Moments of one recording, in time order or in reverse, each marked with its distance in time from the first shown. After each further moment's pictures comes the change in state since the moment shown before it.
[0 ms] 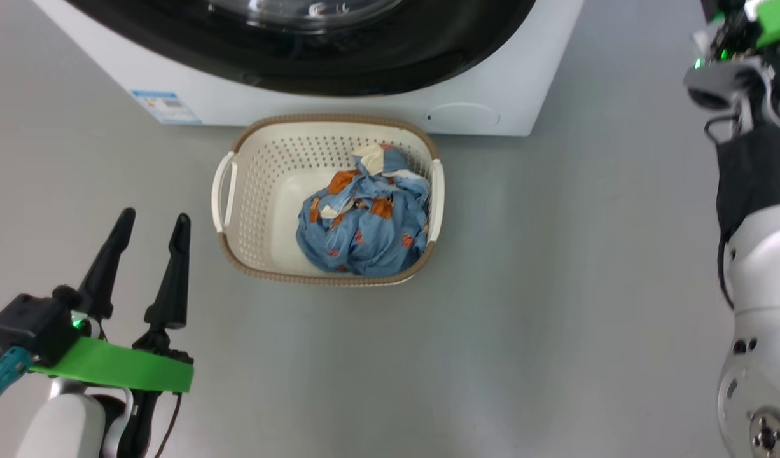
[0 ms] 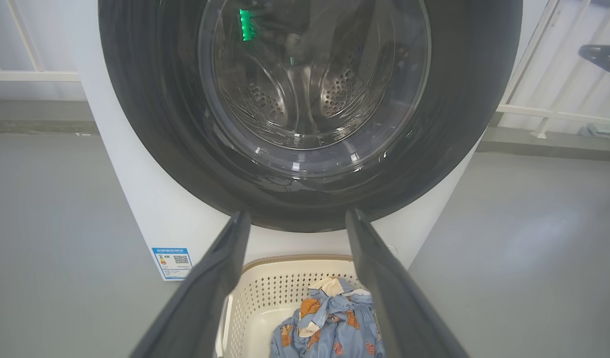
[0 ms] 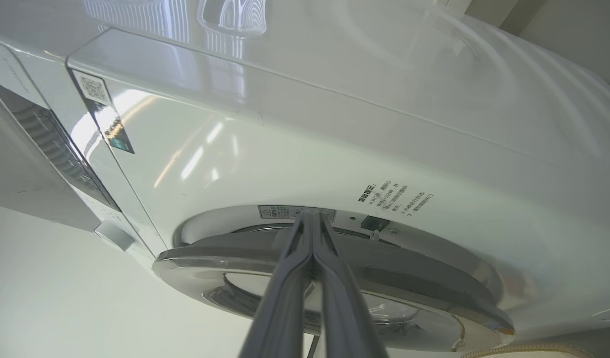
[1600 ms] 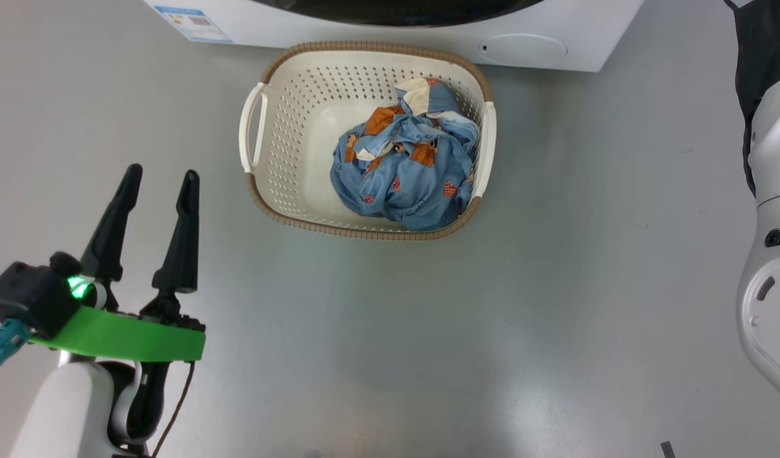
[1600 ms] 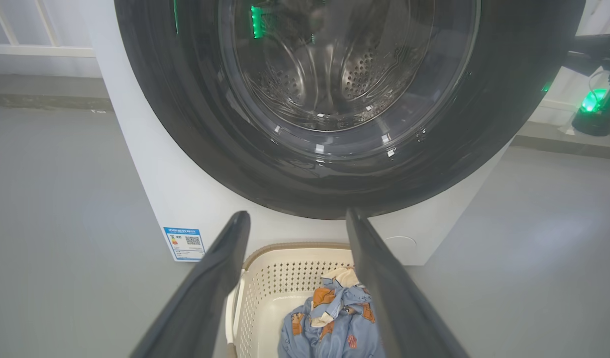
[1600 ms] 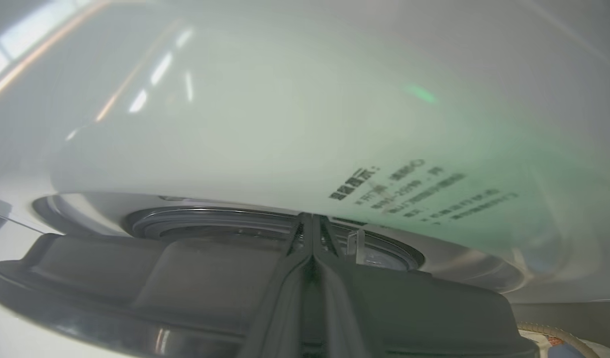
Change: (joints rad) left arm -0.079 -0.029 -0.022 -0.040 -0.029 0.000 0.000; right arm -0.388 0.040 -0.151 0.277 -0.390 0.000 0.110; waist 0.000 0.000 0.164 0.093
